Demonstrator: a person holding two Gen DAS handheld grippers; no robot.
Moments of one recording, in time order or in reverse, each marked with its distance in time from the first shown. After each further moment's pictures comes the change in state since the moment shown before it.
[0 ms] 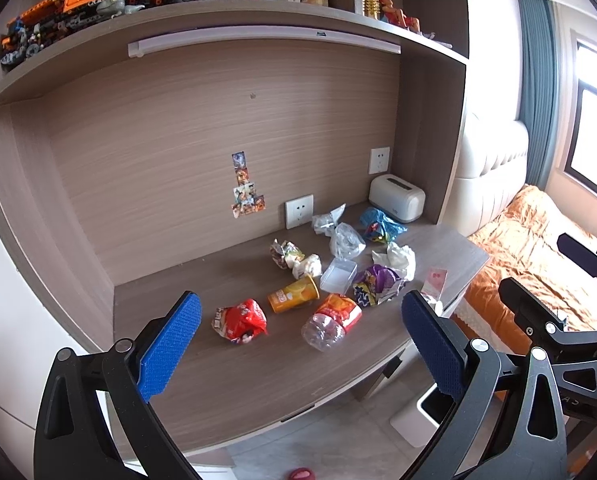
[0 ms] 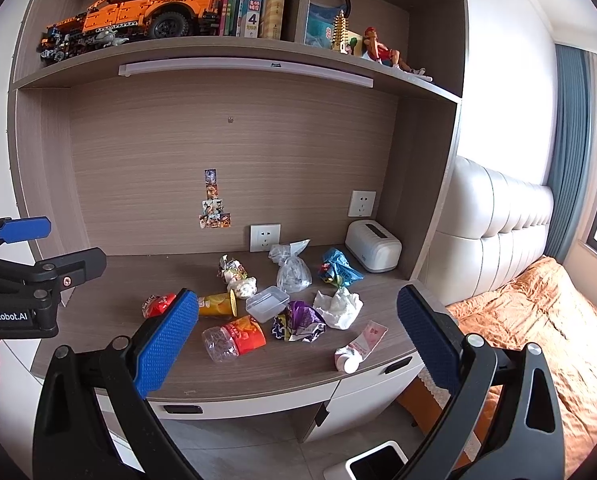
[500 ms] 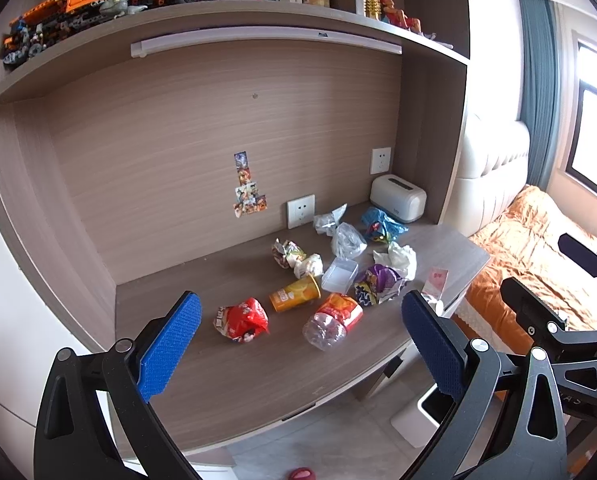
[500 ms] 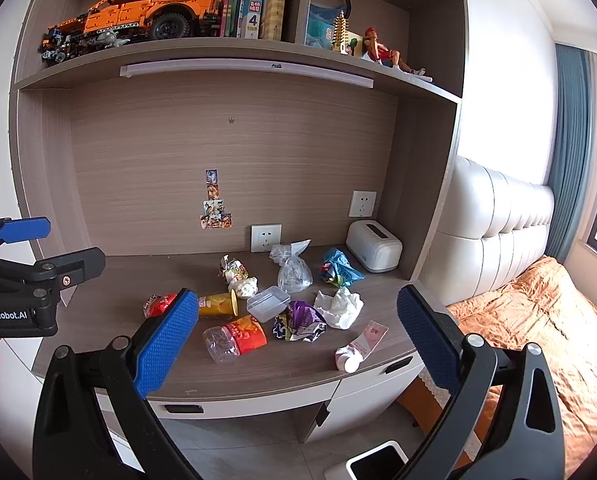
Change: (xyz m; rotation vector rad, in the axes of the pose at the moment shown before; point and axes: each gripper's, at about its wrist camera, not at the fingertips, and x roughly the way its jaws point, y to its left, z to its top) left arm -0.003 0.000 -0.002 -0.003 -0.001 0.005; right arm -0.004 -0.001 0.000 0.002 -0.003 0.005
